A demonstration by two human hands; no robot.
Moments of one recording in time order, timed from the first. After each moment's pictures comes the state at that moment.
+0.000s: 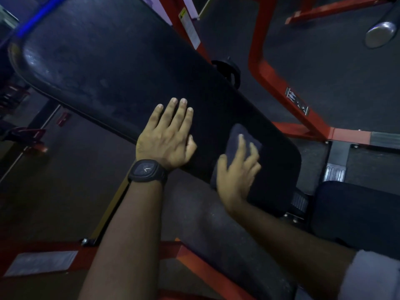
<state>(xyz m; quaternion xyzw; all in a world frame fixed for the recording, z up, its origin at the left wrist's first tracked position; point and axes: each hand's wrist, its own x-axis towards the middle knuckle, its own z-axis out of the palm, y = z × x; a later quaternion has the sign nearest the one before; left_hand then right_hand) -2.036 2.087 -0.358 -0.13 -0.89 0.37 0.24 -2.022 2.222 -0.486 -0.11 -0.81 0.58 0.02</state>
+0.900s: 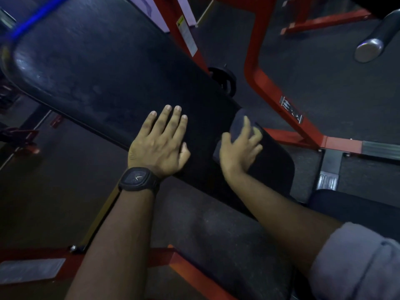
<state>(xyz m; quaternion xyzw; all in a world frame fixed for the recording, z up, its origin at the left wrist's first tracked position) -2.037 2.091 -0.355 -0.11 -0.89 0.39 0.23 -2.100 2.229 -0.467 -0.15 -0.78 0.60 0.01</state>
